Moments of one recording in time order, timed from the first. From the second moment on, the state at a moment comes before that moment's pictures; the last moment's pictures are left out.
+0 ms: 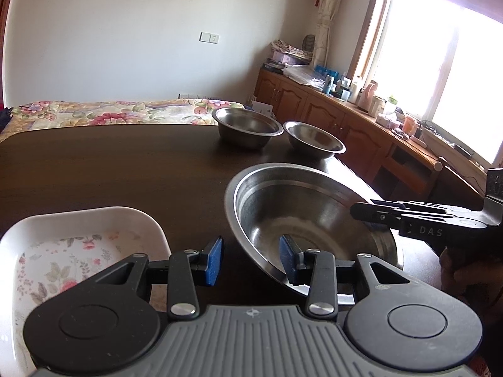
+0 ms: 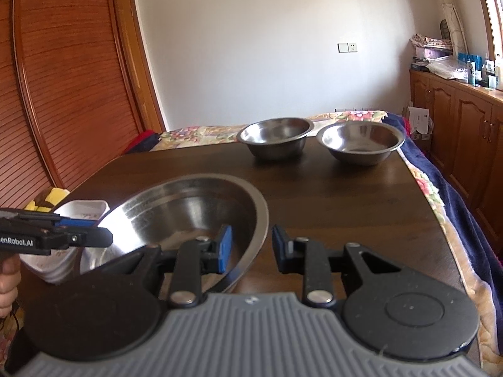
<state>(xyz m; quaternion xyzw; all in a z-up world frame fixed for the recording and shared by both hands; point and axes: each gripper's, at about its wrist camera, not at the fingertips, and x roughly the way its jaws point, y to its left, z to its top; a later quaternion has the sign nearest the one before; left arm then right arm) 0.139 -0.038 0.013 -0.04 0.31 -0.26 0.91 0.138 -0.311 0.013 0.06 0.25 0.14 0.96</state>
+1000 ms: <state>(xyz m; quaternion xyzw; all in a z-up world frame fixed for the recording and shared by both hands) 0.210 -0.047 0.055 0.01 0.27 -0.21 0.94 0.220 -0.340 0.060 0.00 0.20 0.14 0.97</state>
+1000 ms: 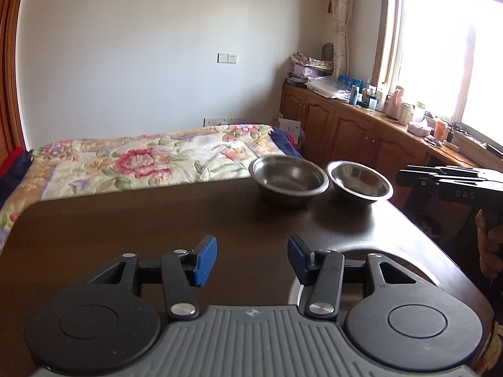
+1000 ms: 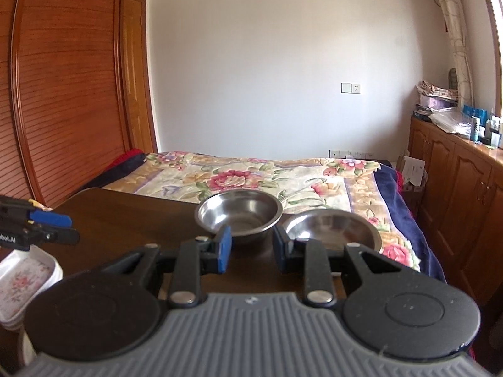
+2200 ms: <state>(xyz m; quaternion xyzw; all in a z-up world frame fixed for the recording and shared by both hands) 0.368 -0.127 0.024 0.00 0.37 -0.24 0.90 0.335 -0.307 0.035 -0.11 0.26 0.14 0.95</state>
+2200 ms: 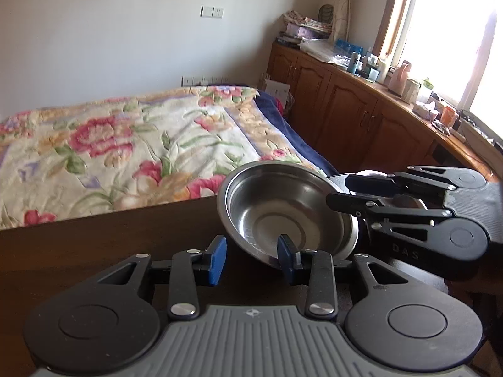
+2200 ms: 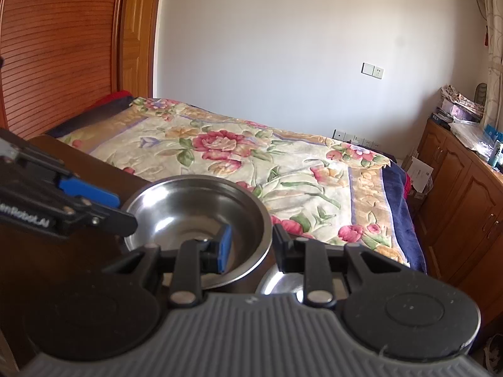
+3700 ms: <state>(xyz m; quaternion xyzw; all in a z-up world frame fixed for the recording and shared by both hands) 0.318 -0.101 0.071 0.00 0.33 -0.23 0.92 0.300 -0.303 0.074 -0.05 0.24 0.19 0.95</state>
